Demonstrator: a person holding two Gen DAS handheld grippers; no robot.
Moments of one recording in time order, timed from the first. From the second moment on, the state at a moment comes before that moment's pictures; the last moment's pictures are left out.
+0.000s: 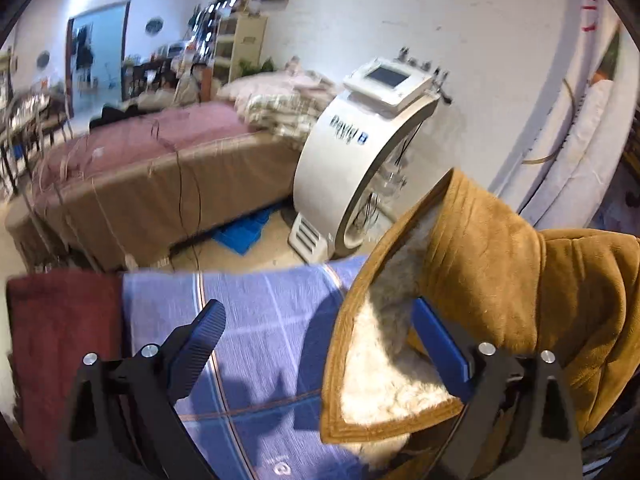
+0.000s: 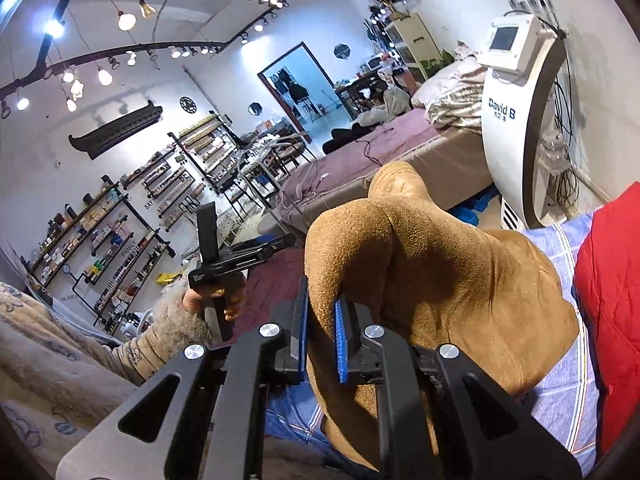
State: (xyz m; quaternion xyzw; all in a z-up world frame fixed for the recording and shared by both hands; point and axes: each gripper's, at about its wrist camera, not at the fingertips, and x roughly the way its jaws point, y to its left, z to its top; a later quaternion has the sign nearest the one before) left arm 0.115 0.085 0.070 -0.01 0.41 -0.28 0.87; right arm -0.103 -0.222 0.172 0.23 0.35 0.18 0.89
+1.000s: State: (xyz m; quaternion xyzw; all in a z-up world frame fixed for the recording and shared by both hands) left arm 0.050 -0.112 -0.037 0.25 0.47 -0.60 0.59; right arm -0.323 -0.349 -0.016 0.44 0.40 -0.23 0.77
